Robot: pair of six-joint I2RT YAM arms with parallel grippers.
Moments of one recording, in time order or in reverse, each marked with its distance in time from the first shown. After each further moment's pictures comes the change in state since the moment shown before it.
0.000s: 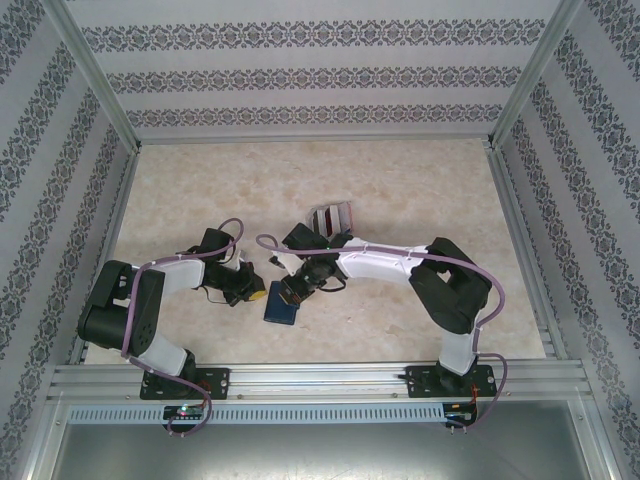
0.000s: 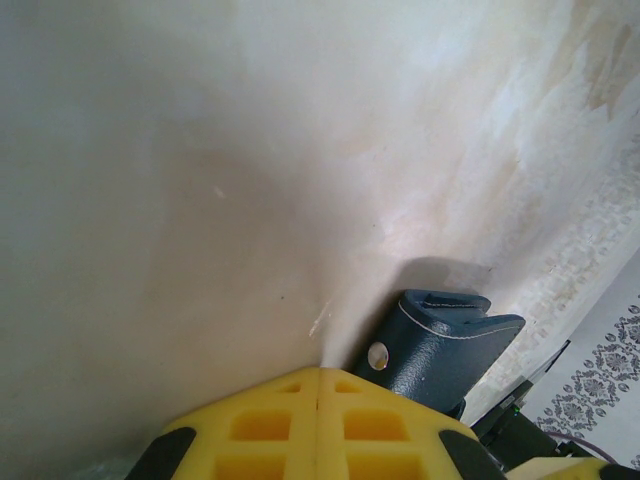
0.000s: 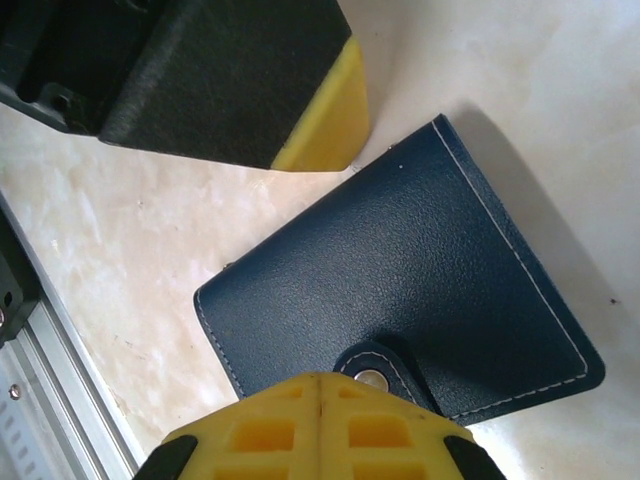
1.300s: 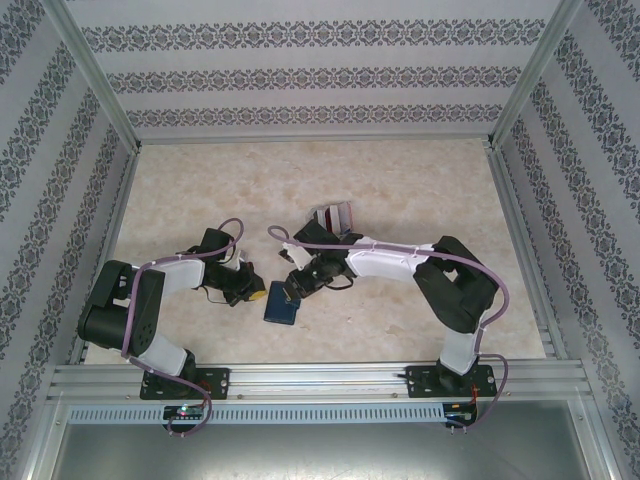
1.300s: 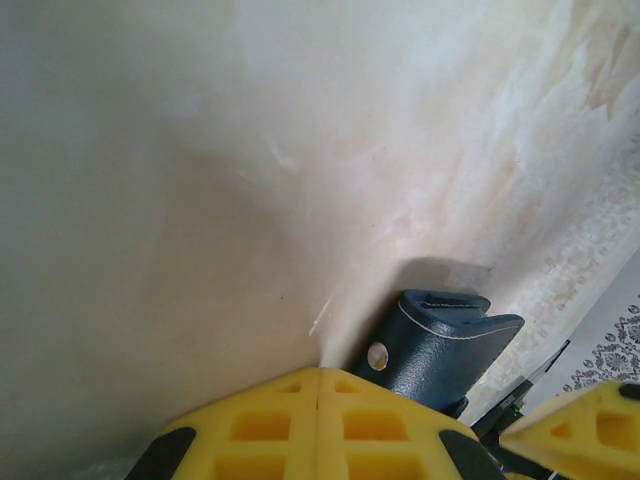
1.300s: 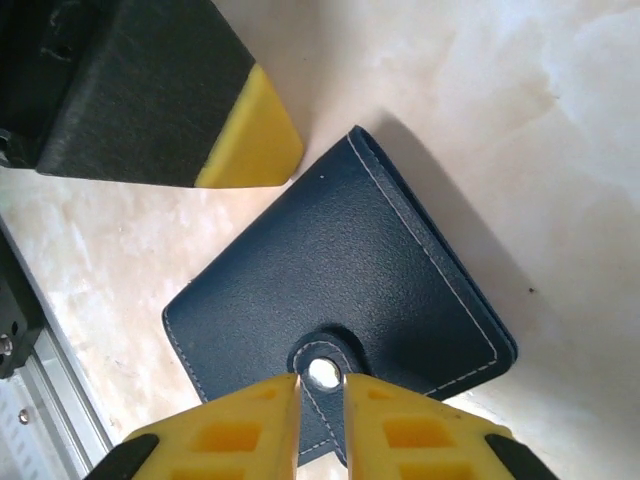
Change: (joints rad) left arm 0.000 0.000 0.000 0.000 0.000 0.000; right arm -0.052 -0.027 -0.073 0.092 -0.029 0.056
